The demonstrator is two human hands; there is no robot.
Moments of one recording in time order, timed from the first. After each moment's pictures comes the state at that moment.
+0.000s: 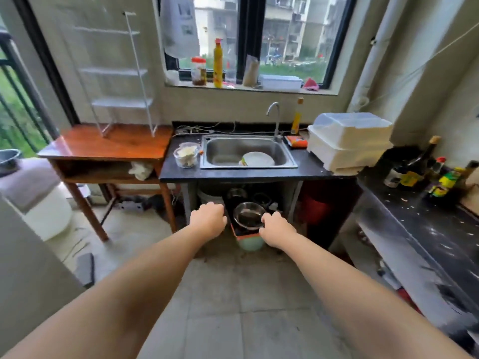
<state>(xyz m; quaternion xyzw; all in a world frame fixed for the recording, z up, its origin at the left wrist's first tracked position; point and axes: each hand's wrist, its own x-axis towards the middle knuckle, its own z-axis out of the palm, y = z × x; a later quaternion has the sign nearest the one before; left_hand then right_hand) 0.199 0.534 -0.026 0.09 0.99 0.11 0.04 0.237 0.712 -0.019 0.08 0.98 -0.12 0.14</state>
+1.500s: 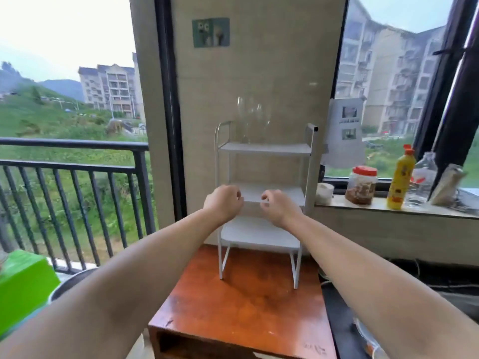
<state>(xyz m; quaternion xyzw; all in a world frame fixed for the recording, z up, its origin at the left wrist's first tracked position) -0.401 -0.037 0.177 0.00 0.96 0.21 -0.17 -0.439 0.115 0.160 -0.16 0.95 -0.24 -0.10</state>
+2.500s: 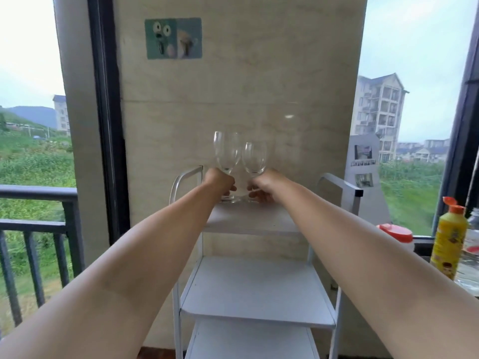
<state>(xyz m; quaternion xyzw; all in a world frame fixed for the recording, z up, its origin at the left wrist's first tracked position) -0.732 -0.047 0.298 -0.08 0.84 0.52 -0.14 -0.743 0.075 0.300 -0.05 0.82 -0.57 -0.01</state>
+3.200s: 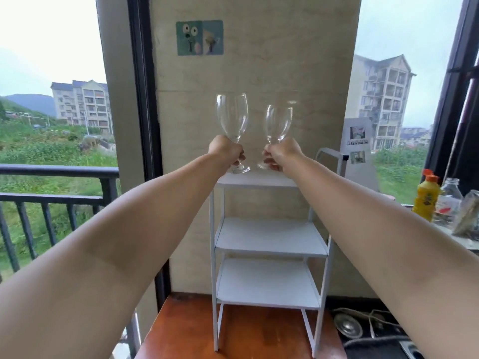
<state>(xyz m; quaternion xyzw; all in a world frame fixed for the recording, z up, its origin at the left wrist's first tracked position) -0.601 -0.072 0.326 0.00 0.84 0.51 -0.20 -0.626 0.066 0.322 -0.03 0.77 -0.62 -0.15</state>
